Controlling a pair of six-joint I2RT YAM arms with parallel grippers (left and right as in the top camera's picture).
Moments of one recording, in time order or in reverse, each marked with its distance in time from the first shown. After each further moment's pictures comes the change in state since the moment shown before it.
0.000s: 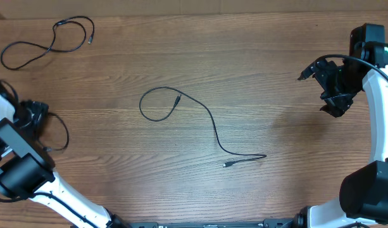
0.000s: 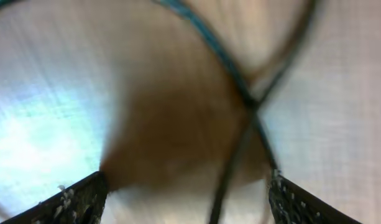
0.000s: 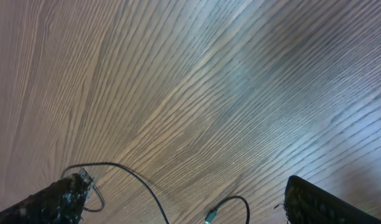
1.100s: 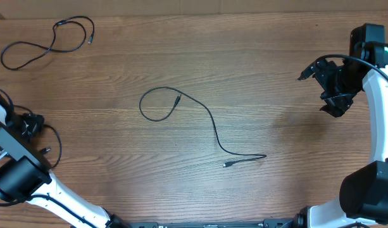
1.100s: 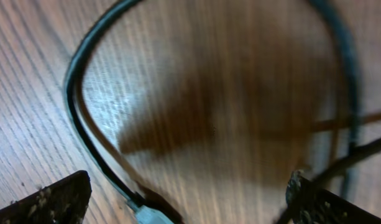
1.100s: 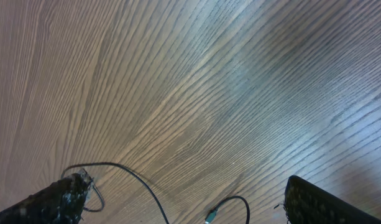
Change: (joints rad) left arm 0.061 0.001 0.034 -0.227 -0.175 -0.038; right arm 0.000 0.000 0.000 0.000 0.000 0.000
